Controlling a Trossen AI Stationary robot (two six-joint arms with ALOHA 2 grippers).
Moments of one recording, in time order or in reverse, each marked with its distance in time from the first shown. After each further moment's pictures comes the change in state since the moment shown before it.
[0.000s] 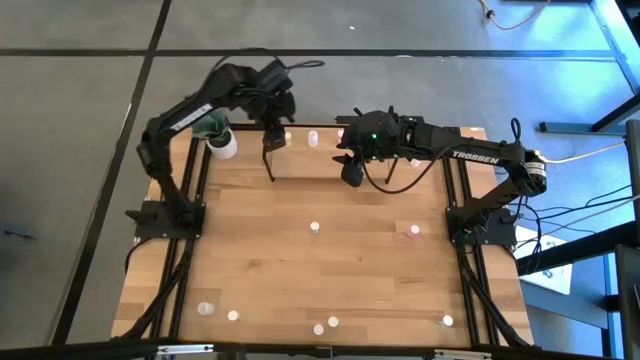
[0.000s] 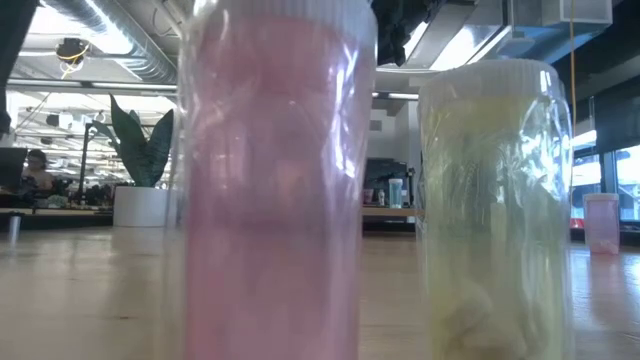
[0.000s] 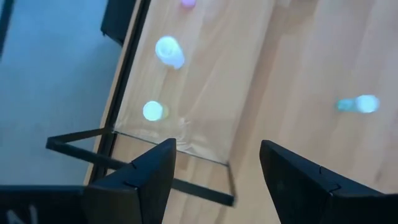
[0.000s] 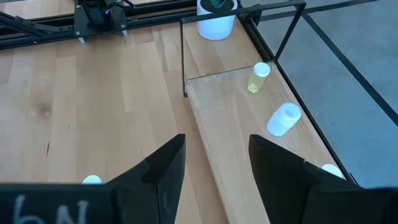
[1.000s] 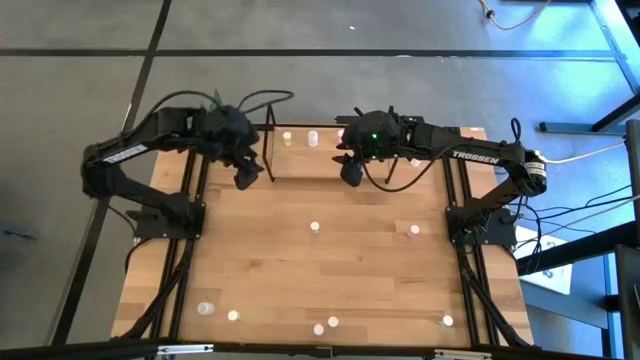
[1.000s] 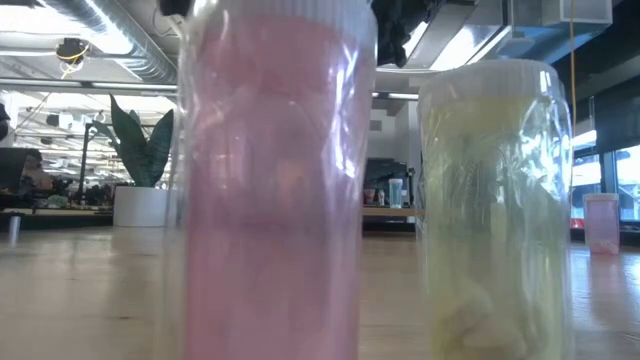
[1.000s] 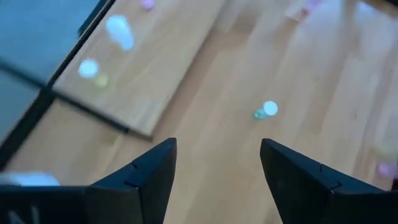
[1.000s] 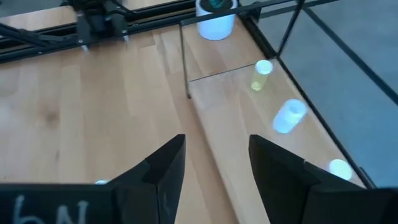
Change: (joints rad) left arm -0.324 -0.489 -0.425 0.155 -0.102 -0.565; right arm 0.000 0.000 0.000 0.002 -0.021 0.056
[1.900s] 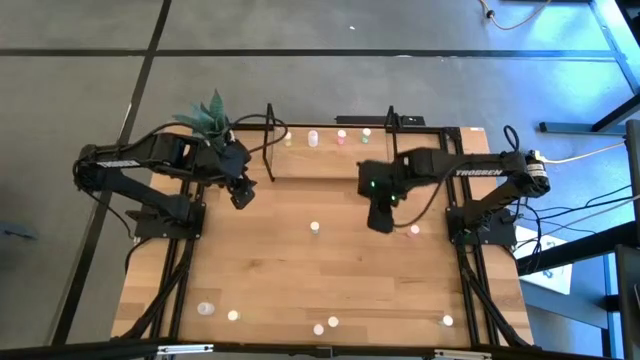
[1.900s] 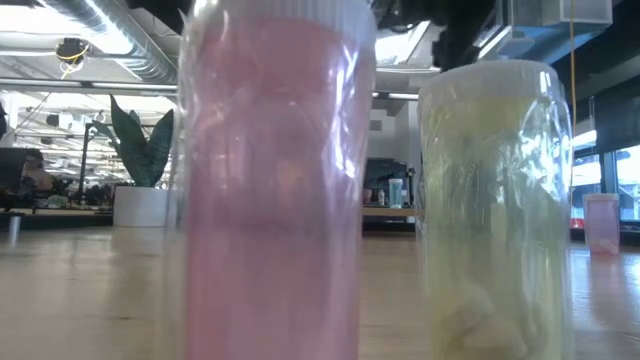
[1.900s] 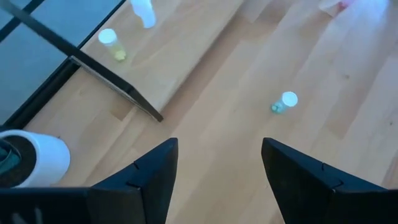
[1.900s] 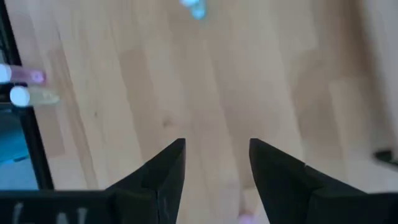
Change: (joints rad) left arm -0.279 -0.081 -0.149 -0.001 -0.281 -0.280; right arm 0.246 -0.003 0.000 -0.585 -0.156 0.229
